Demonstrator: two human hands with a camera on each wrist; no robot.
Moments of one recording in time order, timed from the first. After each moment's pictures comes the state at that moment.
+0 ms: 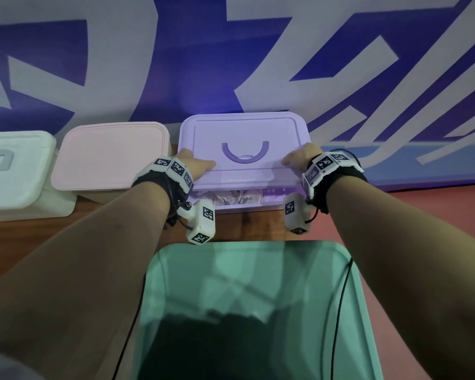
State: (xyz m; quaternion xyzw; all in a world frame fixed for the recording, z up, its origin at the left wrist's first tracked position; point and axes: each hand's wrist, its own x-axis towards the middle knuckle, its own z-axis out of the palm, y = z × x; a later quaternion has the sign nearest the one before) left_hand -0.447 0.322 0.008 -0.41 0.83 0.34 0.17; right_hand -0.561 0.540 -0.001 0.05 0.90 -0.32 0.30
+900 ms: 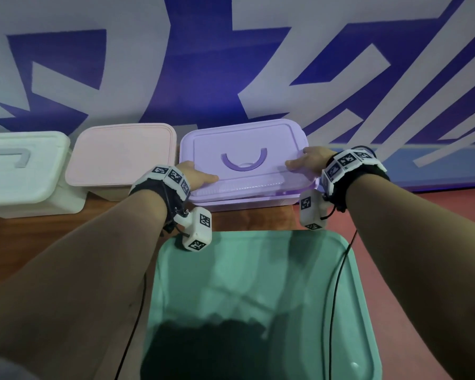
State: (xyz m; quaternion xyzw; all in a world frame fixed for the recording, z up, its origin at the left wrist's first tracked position) left_hand -0.411 0.324 0.016 -0.37 0.85 0.31 0.22; right_hand -0.559 0.565 0.009 -0.02 0.93 -0.19 0.32
